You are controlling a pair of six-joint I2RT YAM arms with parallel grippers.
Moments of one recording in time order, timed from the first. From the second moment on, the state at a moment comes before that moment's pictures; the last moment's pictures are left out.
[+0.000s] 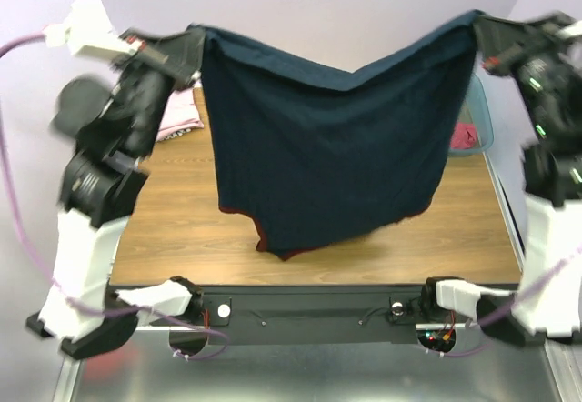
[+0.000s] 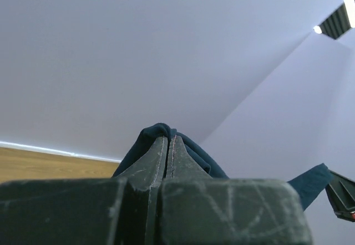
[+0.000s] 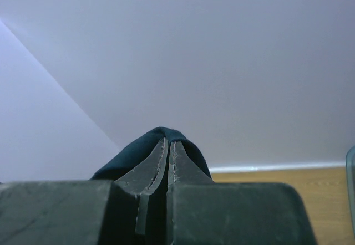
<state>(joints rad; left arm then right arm) -0.55 1.12 1.89 -0.42 -0.28 -0.62 0.01 1.14 1.98 -0.44 -0.15 0.58</state>
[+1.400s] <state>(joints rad) 0.06 1.35 0.90 0.58 0.49 -1.12 0.01 1.26 0.94 0.35 -0.27 0.73</state>
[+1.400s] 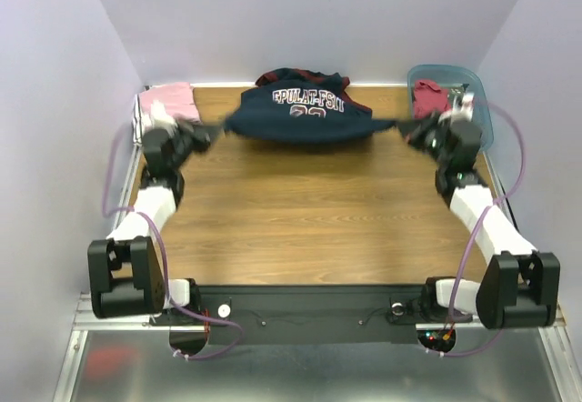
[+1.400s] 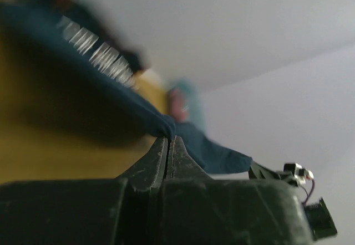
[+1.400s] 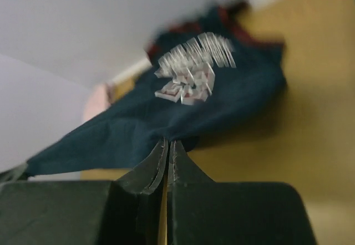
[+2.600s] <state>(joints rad) -0.06 0.58 0.55 -0.48 0.18 -0.88 0.01 0.64 0.60 -0.60 -0.22 0.76</state>
